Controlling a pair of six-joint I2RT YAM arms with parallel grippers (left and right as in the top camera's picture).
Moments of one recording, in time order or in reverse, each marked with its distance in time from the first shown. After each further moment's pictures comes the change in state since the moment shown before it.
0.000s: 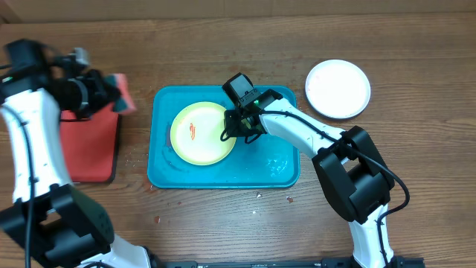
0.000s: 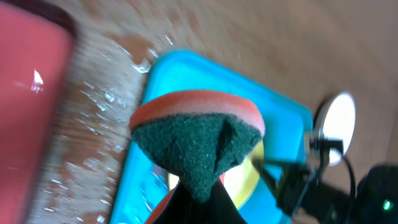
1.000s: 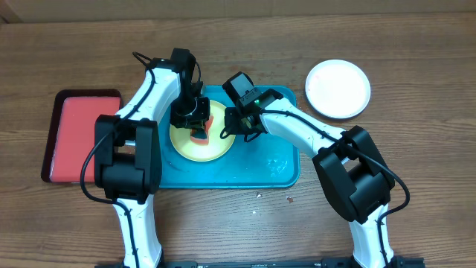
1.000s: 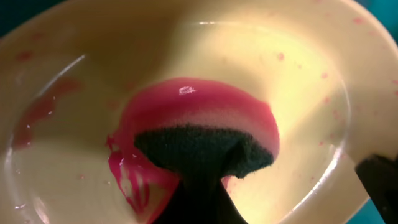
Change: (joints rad) left arm -0.519 0.416 0.000 0.061 -0.331 -0.080; right arm -0.003 0.000 0.000 0.016 0.017 0.032
